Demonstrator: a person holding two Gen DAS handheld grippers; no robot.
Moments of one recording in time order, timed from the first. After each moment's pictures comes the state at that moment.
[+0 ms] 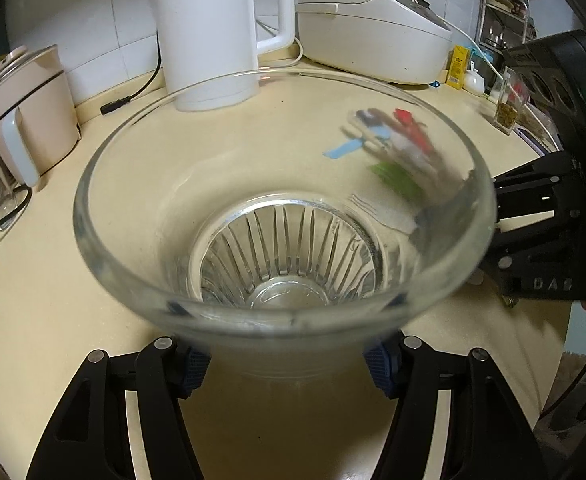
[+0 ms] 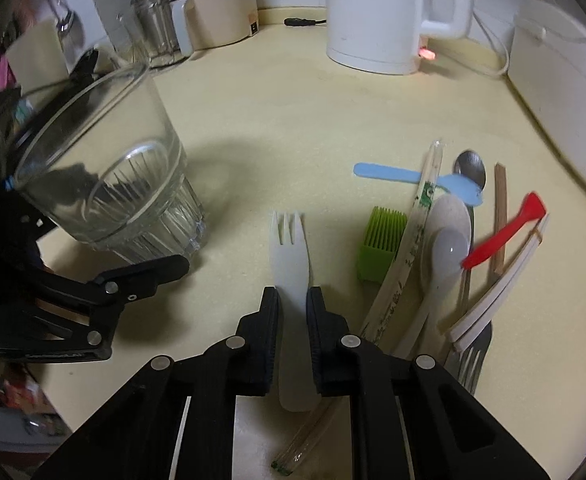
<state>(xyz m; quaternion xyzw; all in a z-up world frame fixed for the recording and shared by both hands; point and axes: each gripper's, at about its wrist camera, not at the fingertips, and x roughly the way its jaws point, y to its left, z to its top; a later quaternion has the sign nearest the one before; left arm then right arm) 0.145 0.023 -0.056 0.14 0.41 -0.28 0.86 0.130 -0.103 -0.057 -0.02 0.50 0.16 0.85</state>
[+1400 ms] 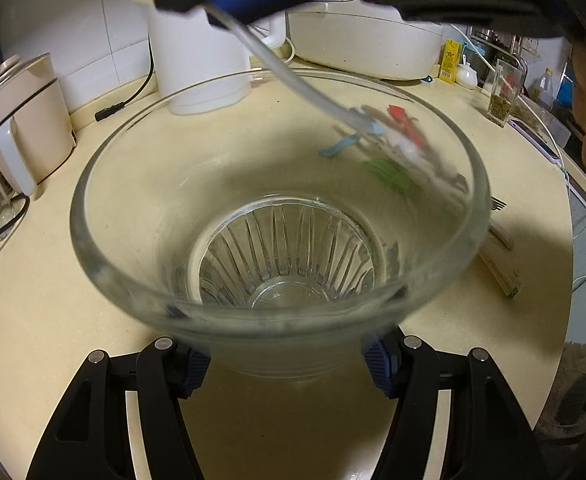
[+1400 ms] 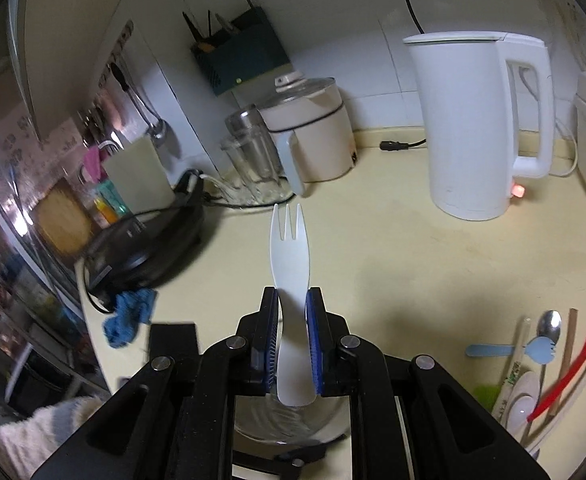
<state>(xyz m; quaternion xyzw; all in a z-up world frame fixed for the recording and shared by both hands) 0.142 0.024 -0.056 0.15 0.41 -0.29 0.85 0.157 -0.058 0.044 0.08 0.34 0.30 0.89</state>
